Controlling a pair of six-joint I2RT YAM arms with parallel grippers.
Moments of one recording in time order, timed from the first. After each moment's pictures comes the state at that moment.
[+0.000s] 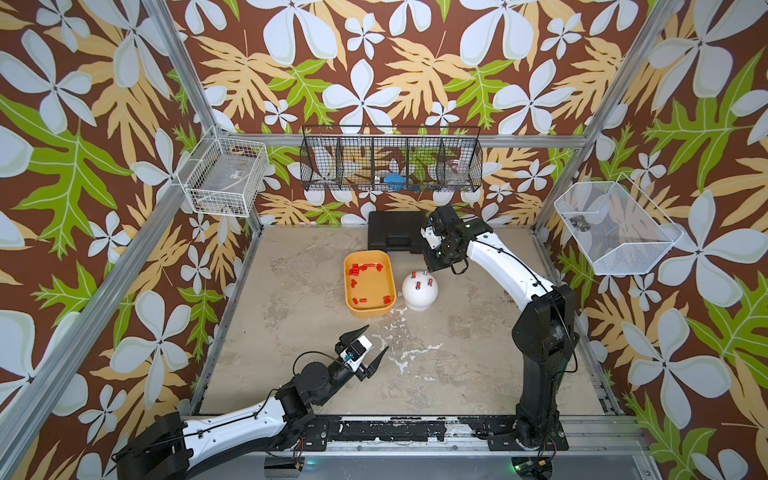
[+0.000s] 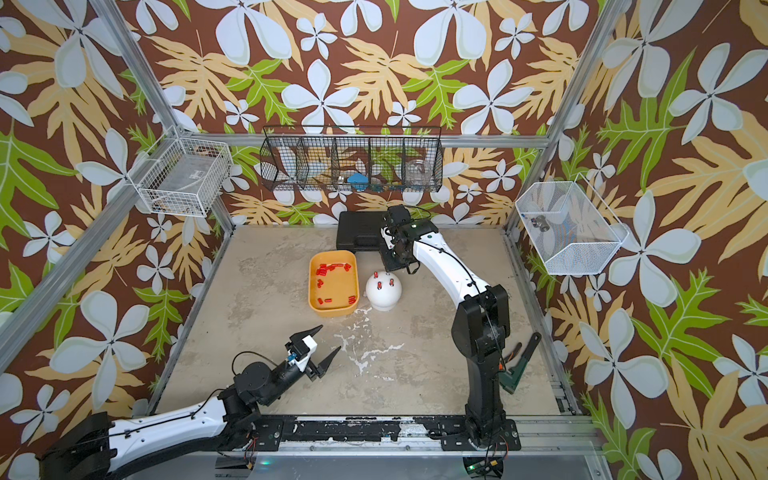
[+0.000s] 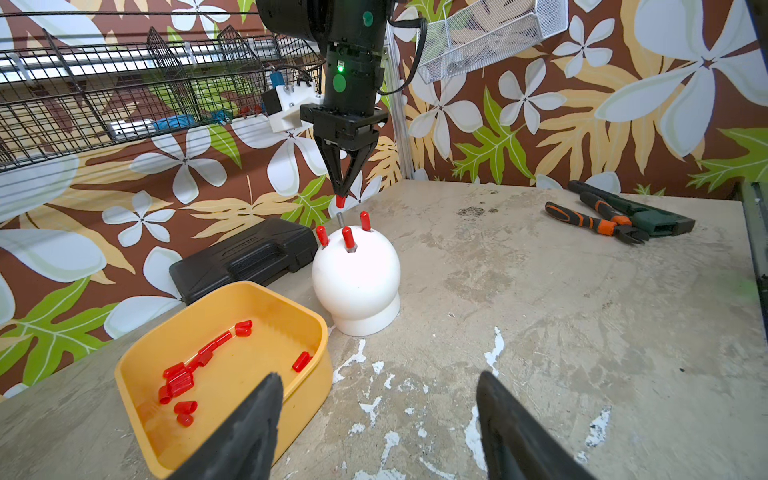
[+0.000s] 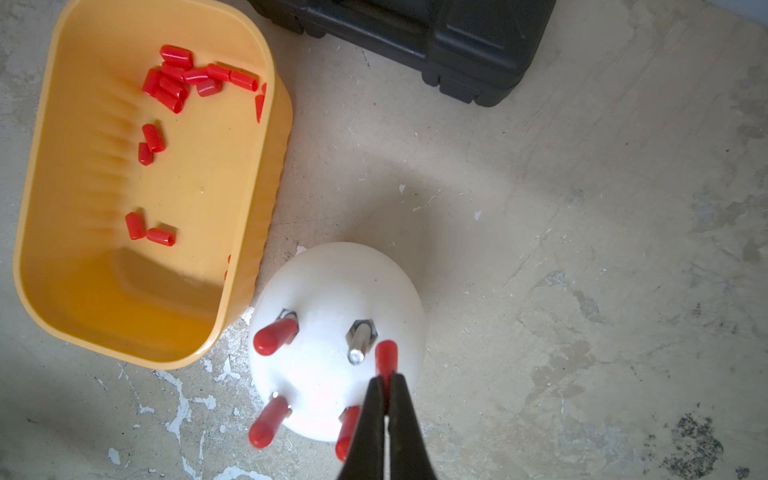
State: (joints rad) left arm -0.98 0.75 0.02 0.75 -0.23 0.20; right arm 0.45 2.02 1.96 -1.07 -0.02 0.06
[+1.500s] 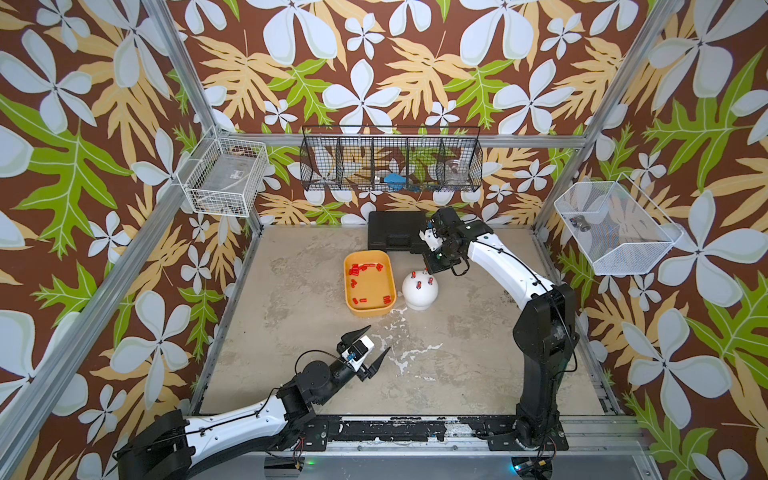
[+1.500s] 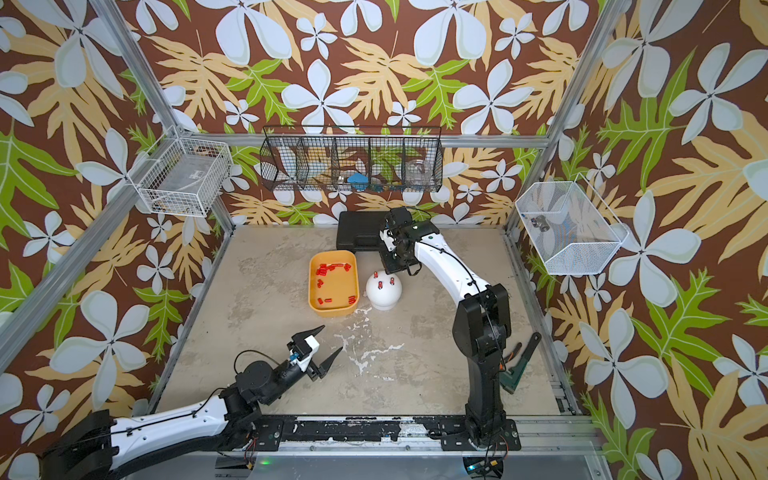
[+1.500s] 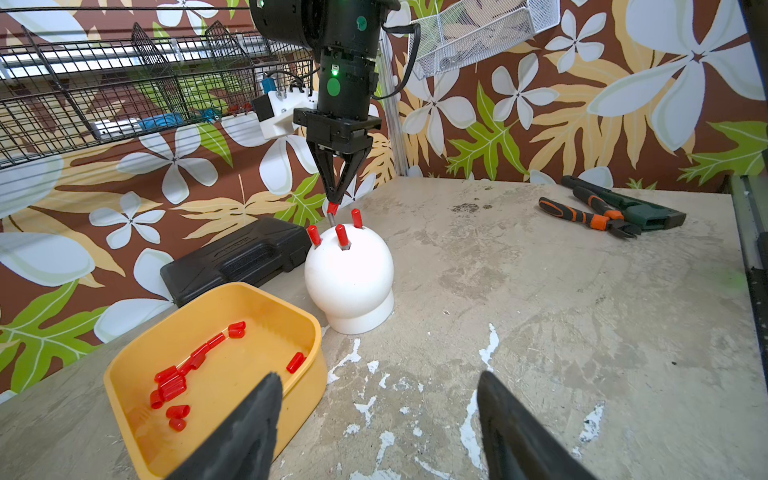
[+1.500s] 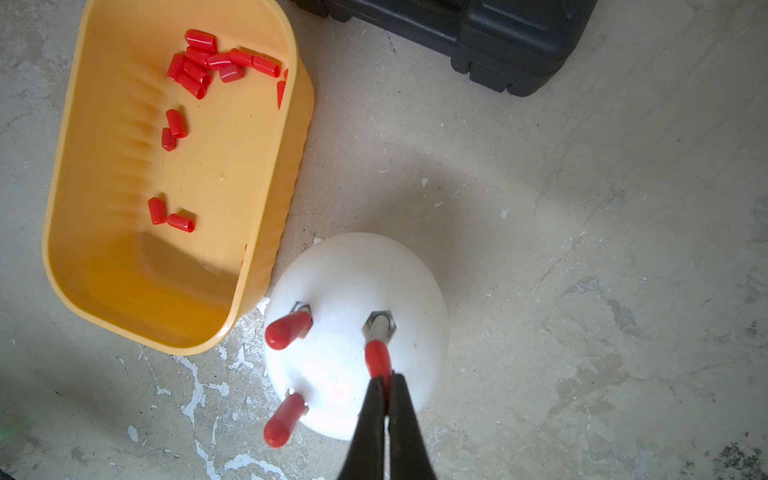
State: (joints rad) left arm -0.98 0.77 0.03 0.75 -0.21 0.20; right arm 0.44 2.02 1.92 -1.05 -0.10 0.05
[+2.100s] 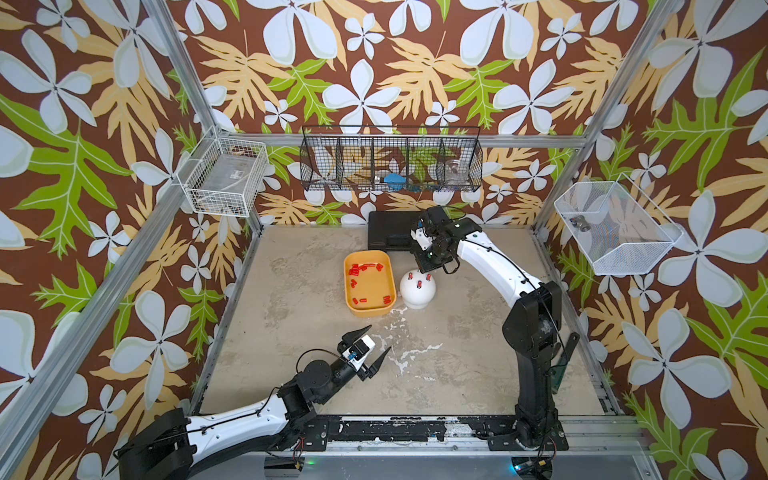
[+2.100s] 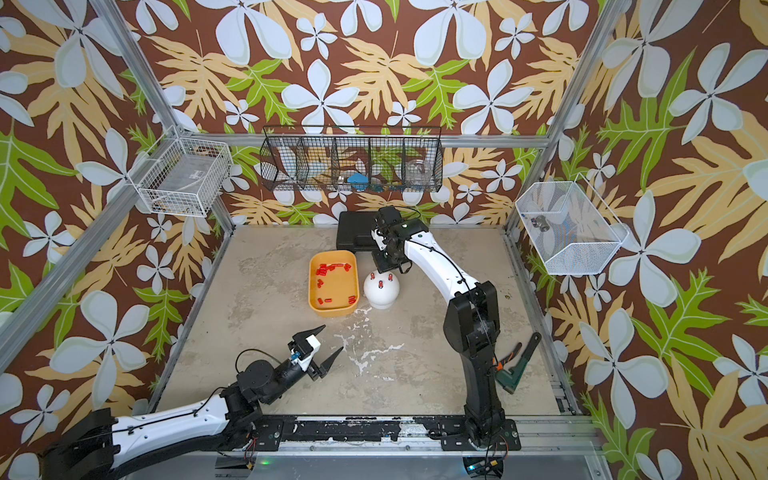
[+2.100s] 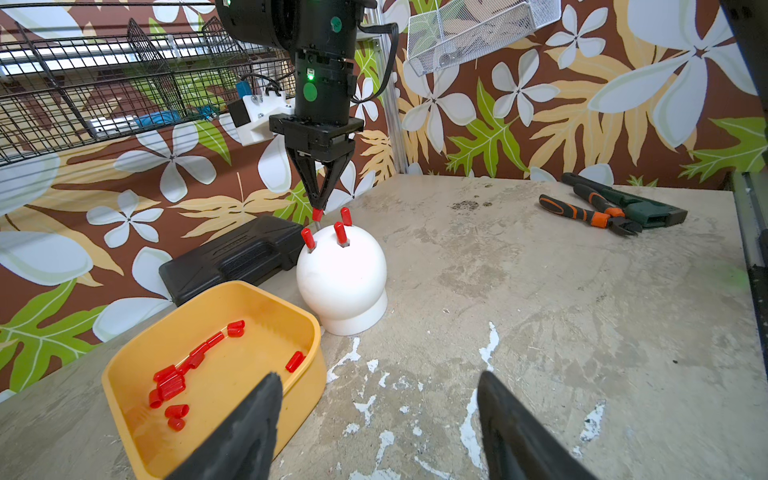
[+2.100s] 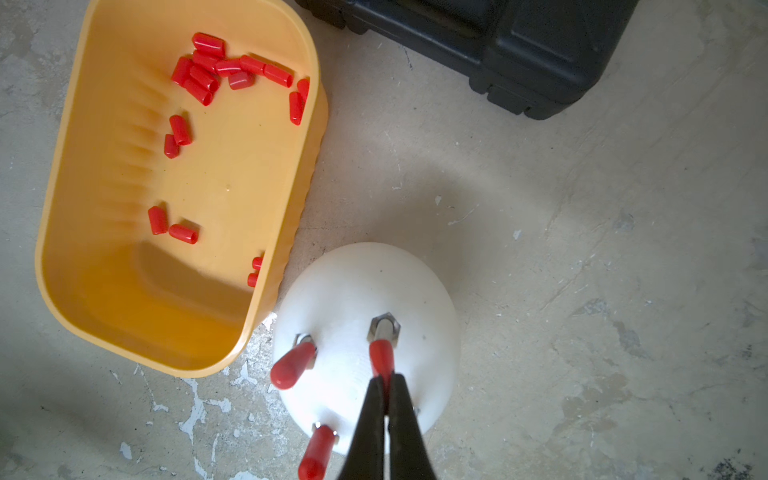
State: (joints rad) left arm -0.98 0.78 0.04 0.75 -0.21 0.20; right arm 0.48 2.10 2.05 -1.11 -0.03 0.05
